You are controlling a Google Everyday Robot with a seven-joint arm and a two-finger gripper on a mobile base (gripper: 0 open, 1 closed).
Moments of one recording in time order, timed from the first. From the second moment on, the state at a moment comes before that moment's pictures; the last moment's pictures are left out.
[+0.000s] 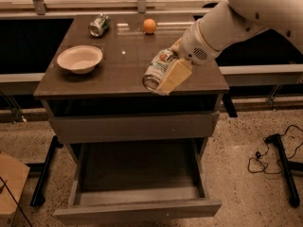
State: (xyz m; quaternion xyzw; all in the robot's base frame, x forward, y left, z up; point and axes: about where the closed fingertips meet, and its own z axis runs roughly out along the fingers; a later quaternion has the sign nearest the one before) arm 0.591 -0.052 0.909 -0.58 0.74 0.14 0.32
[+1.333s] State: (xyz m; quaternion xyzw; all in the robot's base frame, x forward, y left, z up) arm 0.437 -0.086 0.770 -0.34 0.85 0.25 0.32
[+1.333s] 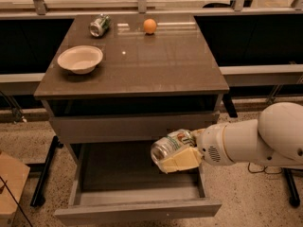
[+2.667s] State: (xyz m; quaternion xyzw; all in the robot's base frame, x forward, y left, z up) arm 0.477 -0.091 0.657 -0.32 0.87 0.26 0.28
